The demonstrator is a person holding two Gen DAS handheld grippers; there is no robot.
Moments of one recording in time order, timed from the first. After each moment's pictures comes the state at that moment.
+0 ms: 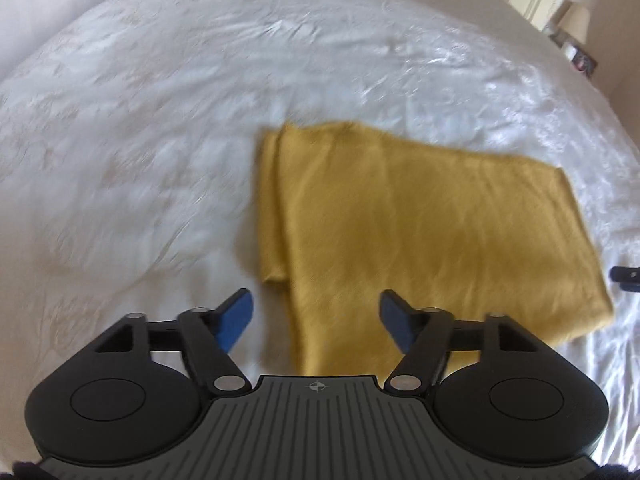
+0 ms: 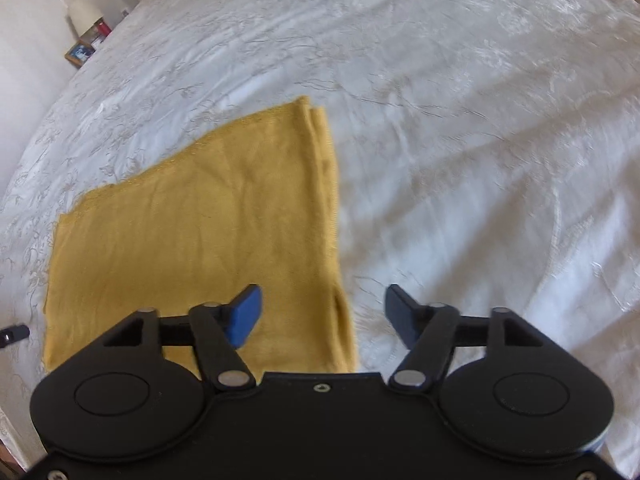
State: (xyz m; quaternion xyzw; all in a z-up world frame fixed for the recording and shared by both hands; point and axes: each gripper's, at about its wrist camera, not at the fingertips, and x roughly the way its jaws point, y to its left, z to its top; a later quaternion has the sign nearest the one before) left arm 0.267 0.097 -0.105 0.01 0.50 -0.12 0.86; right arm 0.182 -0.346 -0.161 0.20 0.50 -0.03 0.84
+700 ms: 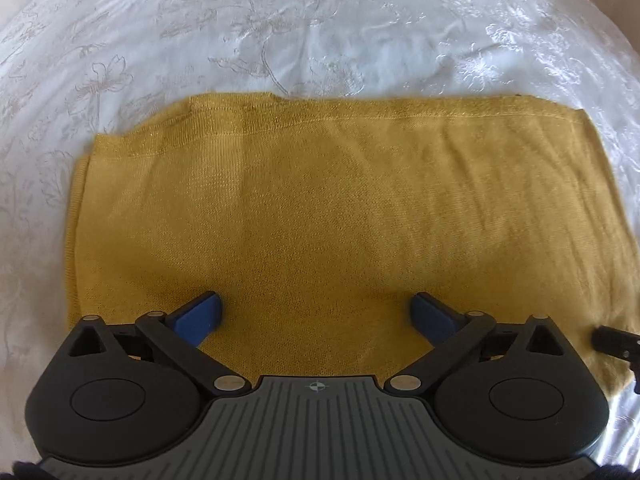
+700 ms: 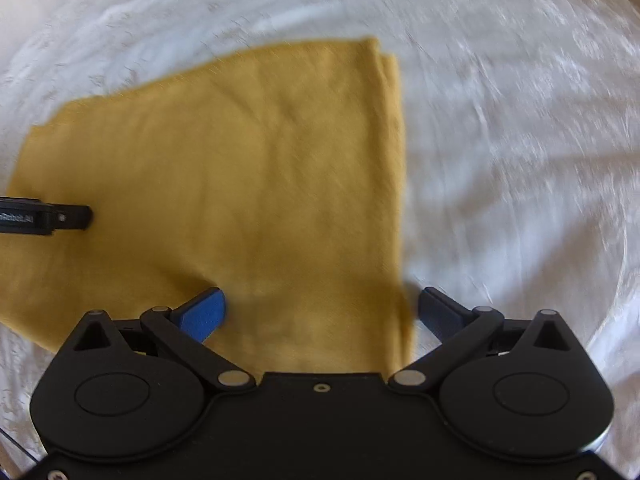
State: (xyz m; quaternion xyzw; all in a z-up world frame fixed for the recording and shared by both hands) left arm 0.336 -0.023 -0.187 0.09 0.57 -0.13 0.81; right arm 0.217 -0.302 -0.208 0.10 0.57 -0.03 0.82
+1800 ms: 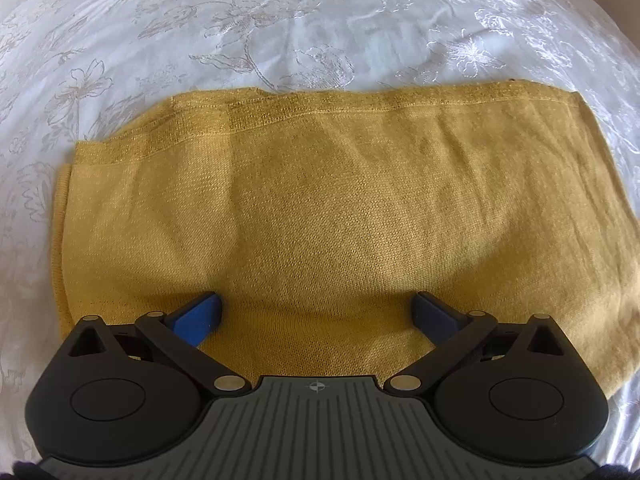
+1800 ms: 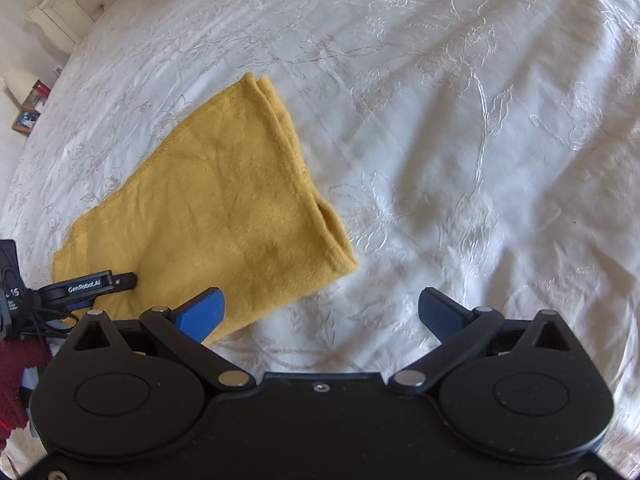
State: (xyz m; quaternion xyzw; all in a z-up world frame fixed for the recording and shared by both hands) left arm 0.342 -0.025 -0.198 0.11 0.57 -0.15 0.80; right arm 0.126 -0.324 -0.155 0.30 0.50 -0.14 0.80
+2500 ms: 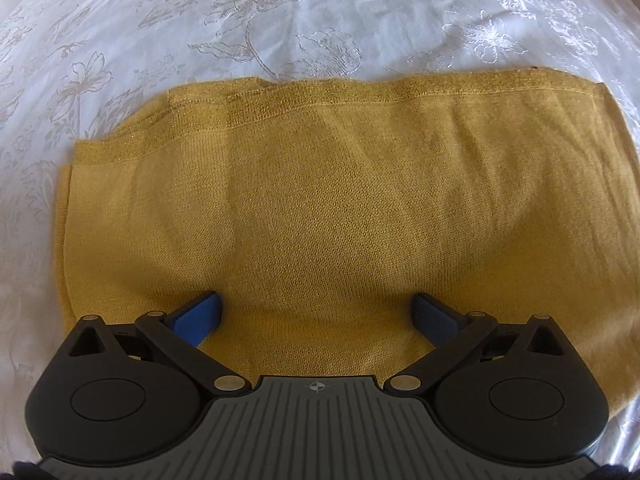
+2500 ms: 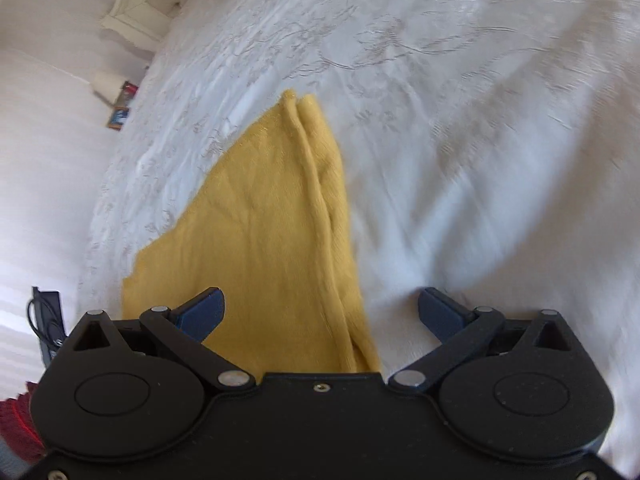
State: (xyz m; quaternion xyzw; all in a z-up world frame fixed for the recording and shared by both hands) left arm 0.363 -0.046 -0.202 0.12 0.60 -0.11 0.78; right arm 0.214 -0.398 -0.225 0.40 0.46 0.06 0.79
